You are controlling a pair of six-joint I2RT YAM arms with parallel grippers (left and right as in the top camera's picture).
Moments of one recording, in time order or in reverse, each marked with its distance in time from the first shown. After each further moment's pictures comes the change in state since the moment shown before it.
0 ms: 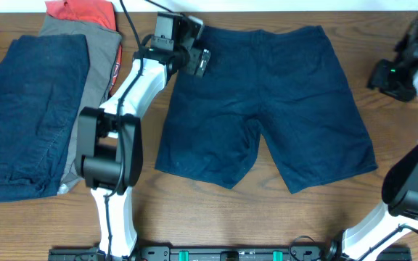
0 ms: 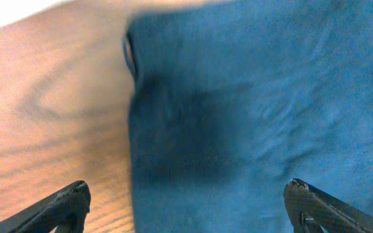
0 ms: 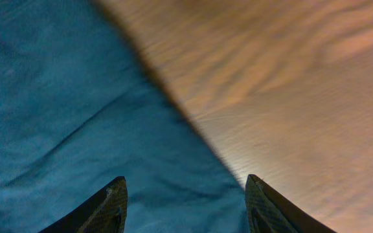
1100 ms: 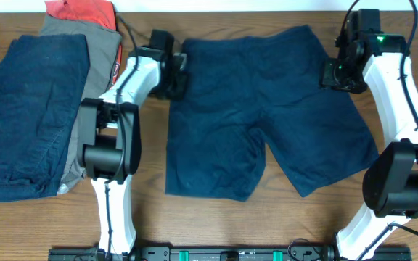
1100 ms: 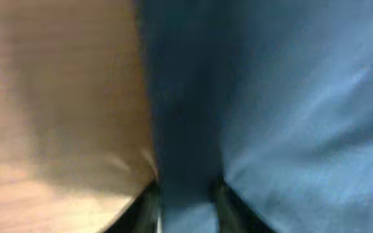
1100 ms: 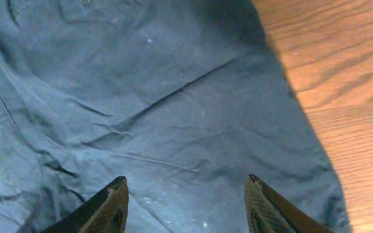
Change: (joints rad) left arm 0.076 0.061 0.043 -0.562 0.004 -0.184; right arm 0.265 0.000 0.000 -0.024 0.009 0.032
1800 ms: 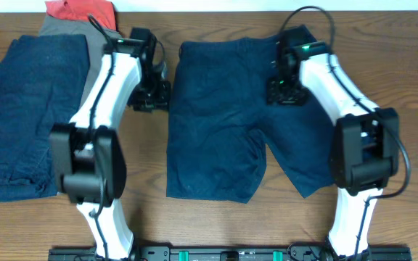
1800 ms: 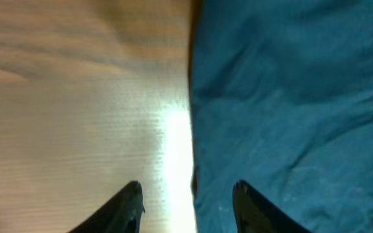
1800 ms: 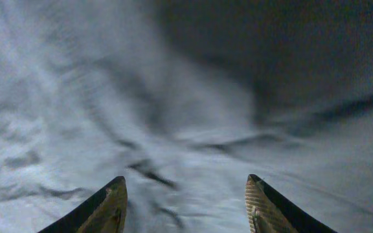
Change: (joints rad) left arm 0.031 -0.233 -0.013 -0.292 -0.032 -0.061; right arm 0.260 0.224 0.000 0.045 -0.087 0.078
